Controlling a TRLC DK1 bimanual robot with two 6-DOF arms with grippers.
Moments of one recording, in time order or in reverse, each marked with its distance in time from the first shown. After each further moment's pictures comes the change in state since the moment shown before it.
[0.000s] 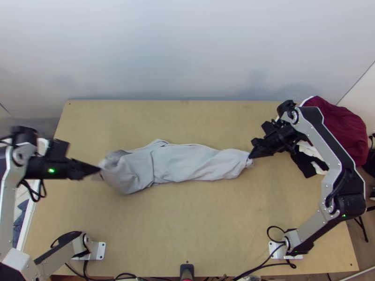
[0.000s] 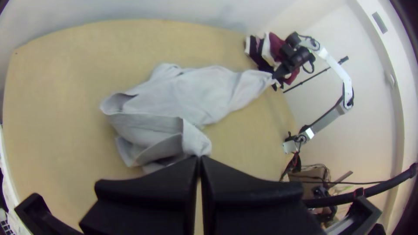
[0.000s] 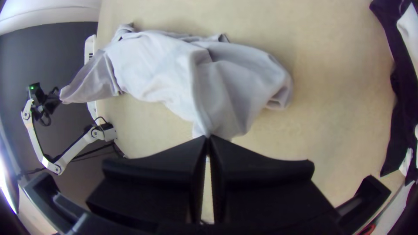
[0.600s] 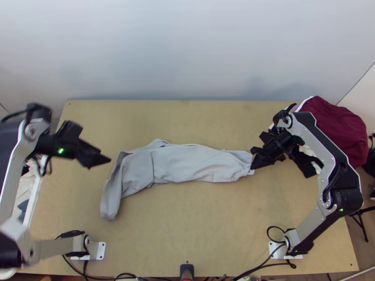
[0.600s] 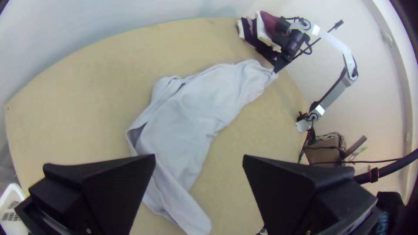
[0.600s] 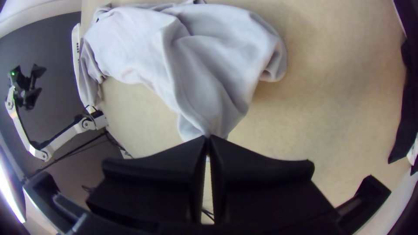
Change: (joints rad) left arm -0.148 0.236 0.223 0.035 -0.090 0.108; right arm 0.003 0.044 -0.076 -0.046 0.060 -0.035
